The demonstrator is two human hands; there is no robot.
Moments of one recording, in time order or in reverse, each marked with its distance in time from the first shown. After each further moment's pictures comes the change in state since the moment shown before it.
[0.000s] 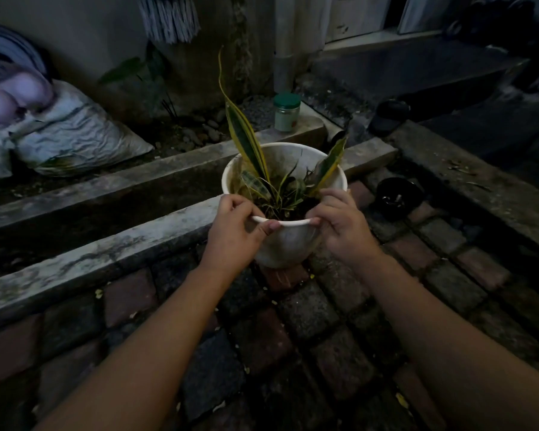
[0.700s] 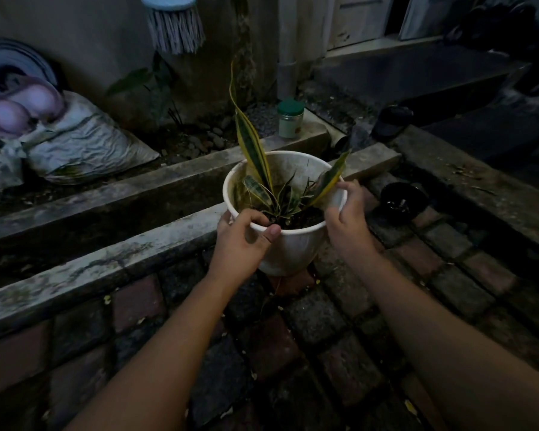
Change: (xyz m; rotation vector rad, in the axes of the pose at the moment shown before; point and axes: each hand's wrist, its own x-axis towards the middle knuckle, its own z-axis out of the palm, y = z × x) left_hand -0.009 0.001 -0.006 -0.154 -0.073 -0.200; right_hand 0.008 -0.004 0.015 0.307 0.168 0.584
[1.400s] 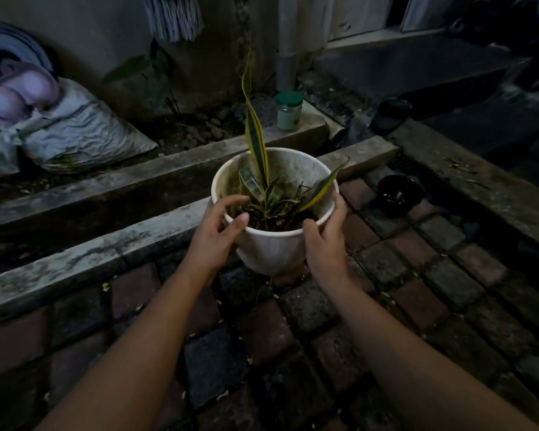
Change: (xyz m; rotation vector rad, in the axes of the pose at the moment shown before) left_hand -0.004 -0.022 -0.024 -0.330 -0.050 0.006; right_hand -0.050 -0.002 0.037 0.370 0.077 0.060
